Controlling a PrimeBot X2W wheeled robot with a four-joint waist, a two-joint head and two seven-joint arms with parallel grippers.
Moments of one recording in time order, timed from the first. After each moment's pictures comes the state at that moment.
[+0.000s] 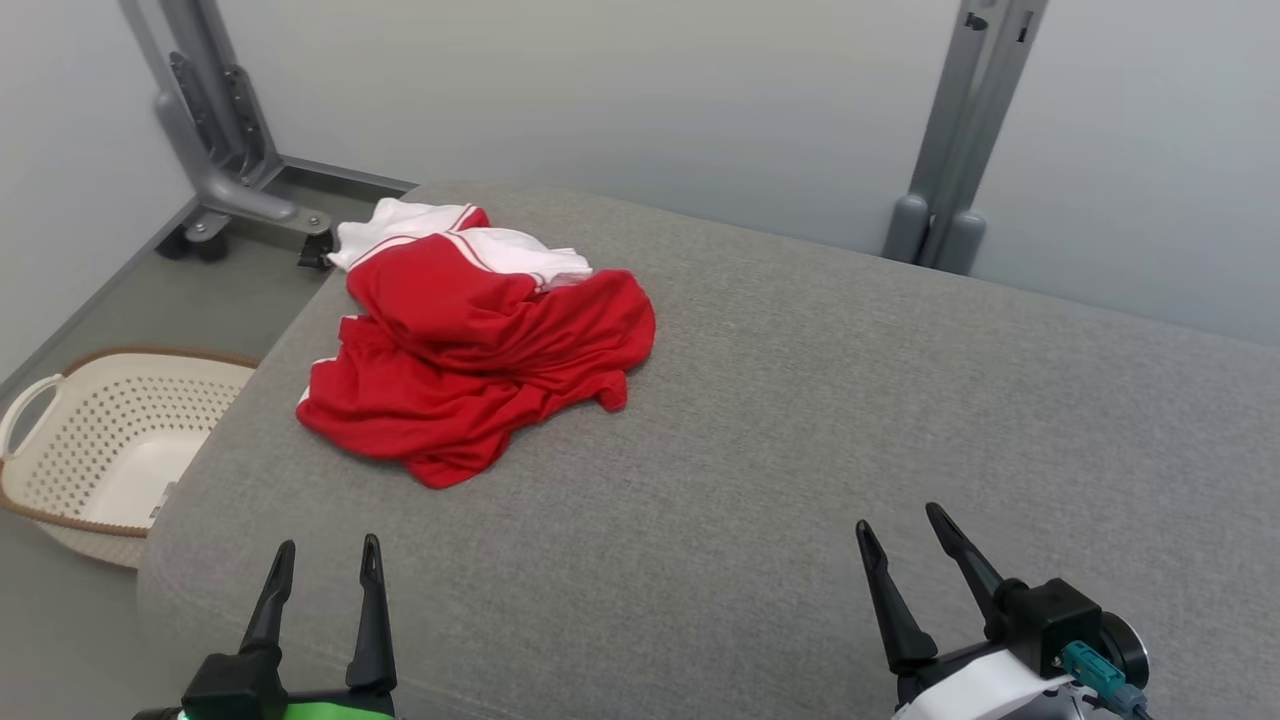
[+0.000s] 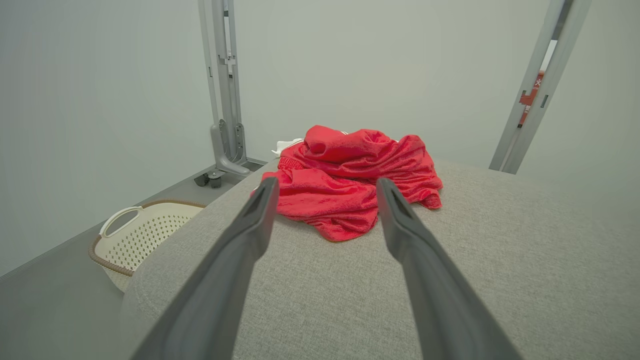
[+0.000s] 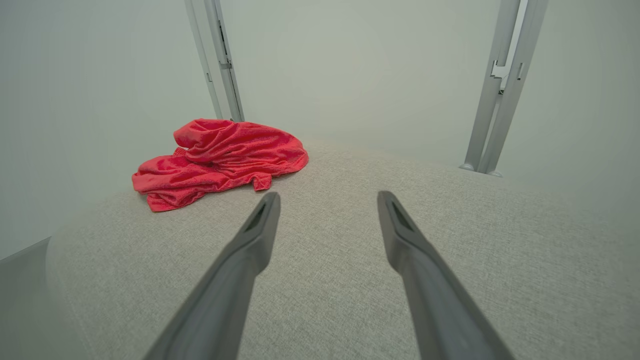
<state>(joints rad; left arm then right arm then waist) 0.11 0.05 -0.03 0.12 -0.15 -0.05 -0.26 0.06 -0.05 0.17 0.18 0.12 0.13 -0.26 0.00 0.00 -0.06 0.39</state>
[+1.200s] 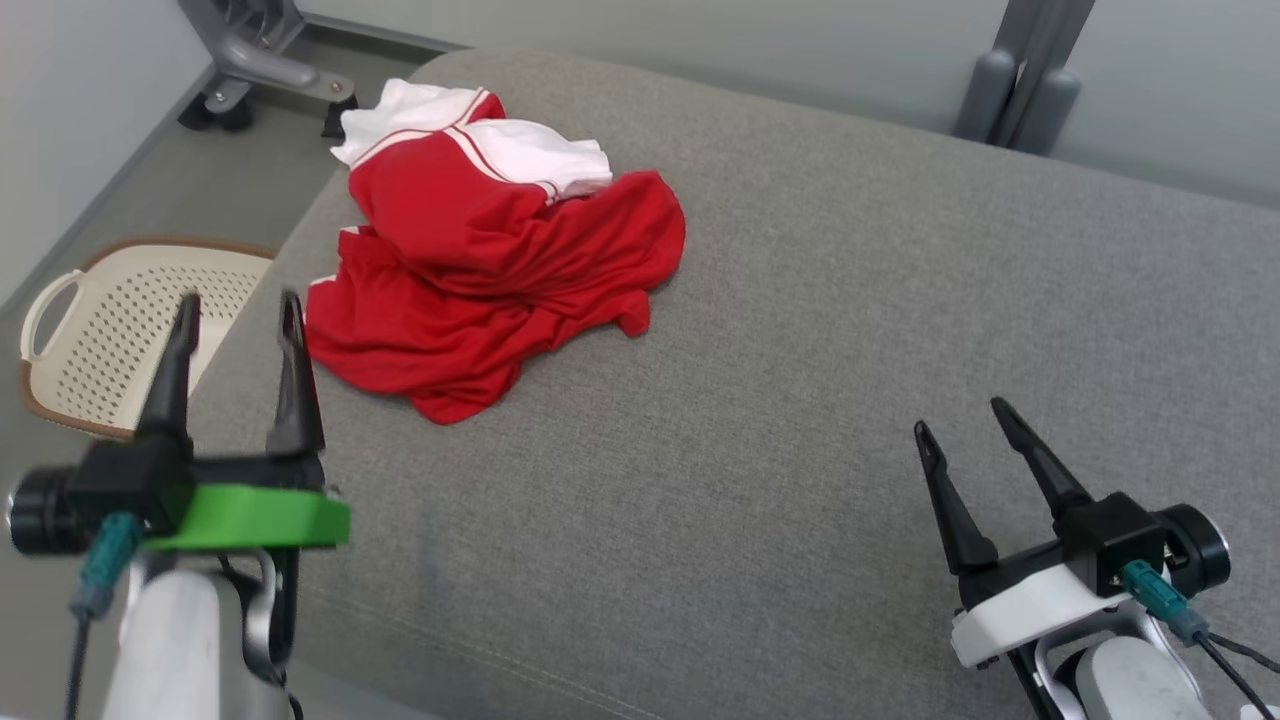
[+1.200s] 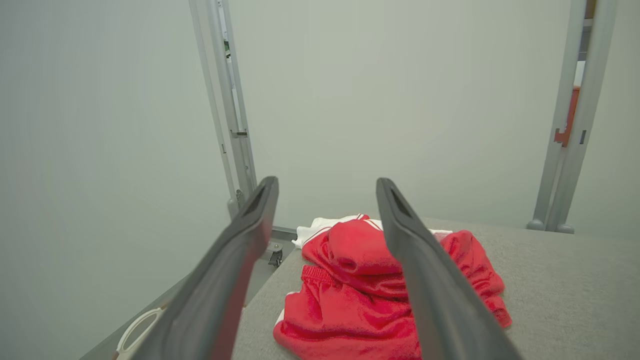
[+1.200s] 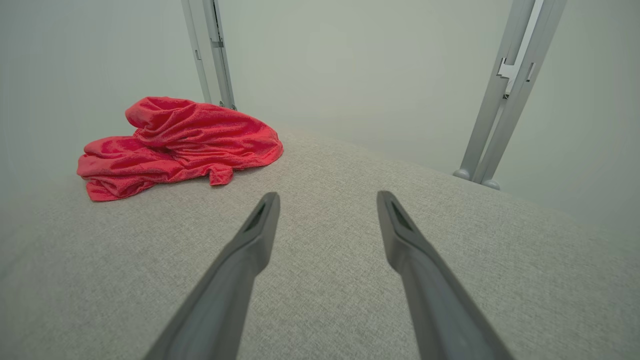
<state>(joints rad) -0.21 0.08 0.03 0.12 -0.13 -0.09 -0.26 -0.05 -0.15 0.13 0.13 0.06 0.13 -0.26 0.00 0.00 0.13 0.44</state>
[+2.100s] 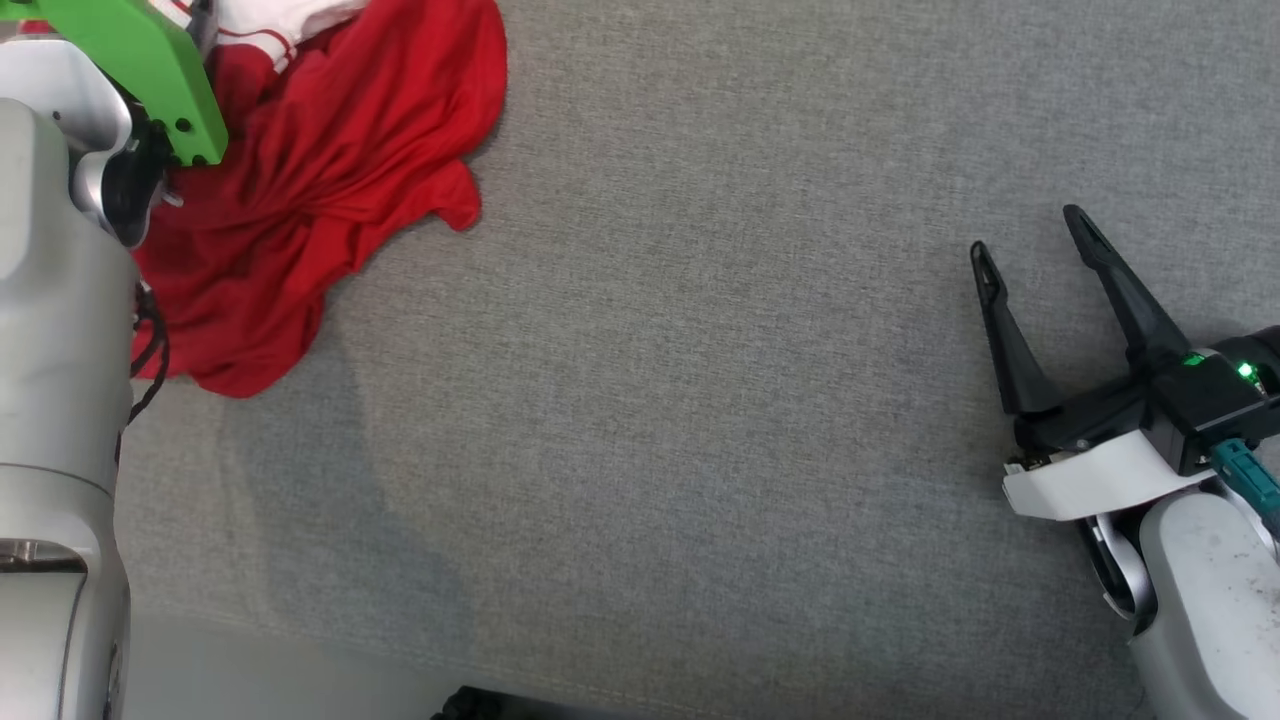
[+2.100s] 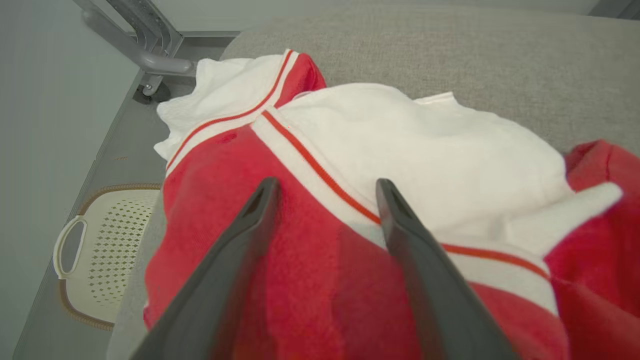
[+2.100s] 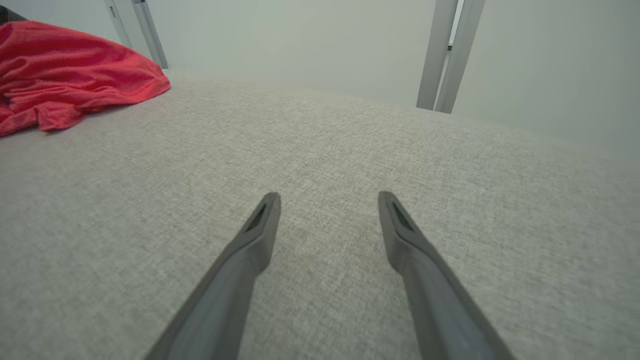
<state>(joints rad) -1.22 0.26 -0.23 1.08 -0.39 -0.13 0.25 -0.25 -0.26 0.11 0.04 0.04 0.13 -0.27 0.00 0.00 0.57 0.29</state>
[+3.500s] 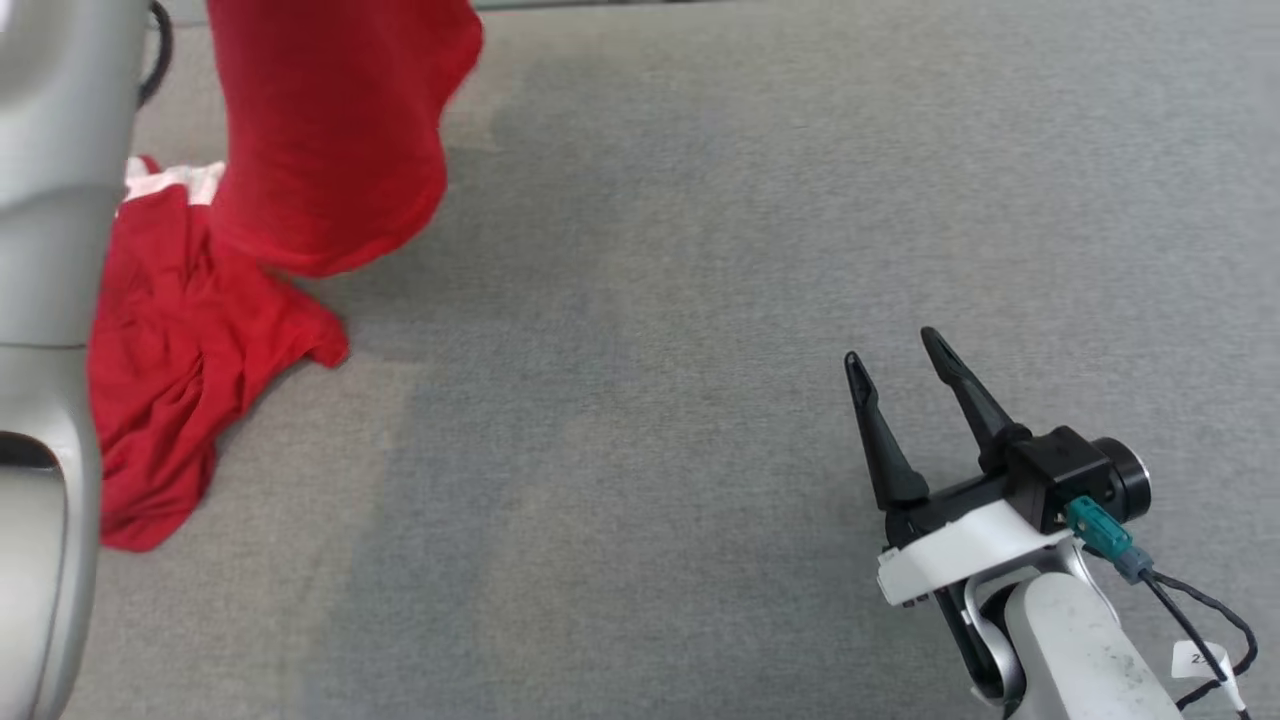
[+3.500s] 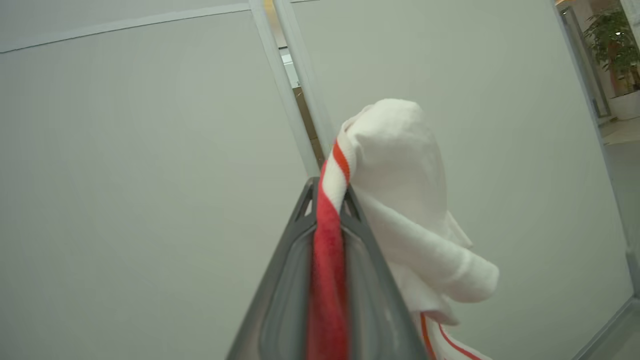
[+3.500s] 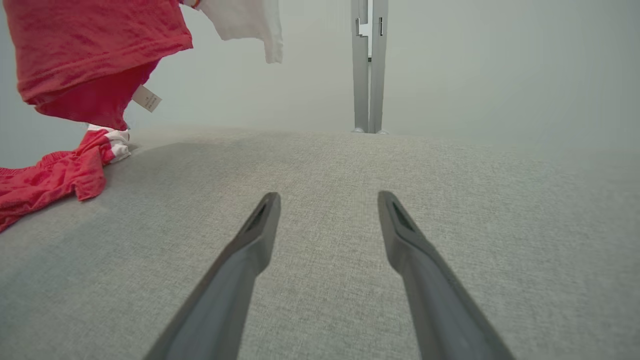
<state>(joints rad) -1.50 0.24 -0.52 0.71 -0.42 -0.13 -0.26 -0.19 -0.08 0.19 0.16 0.10 0.13 -0.26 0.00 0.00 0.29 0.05</state>
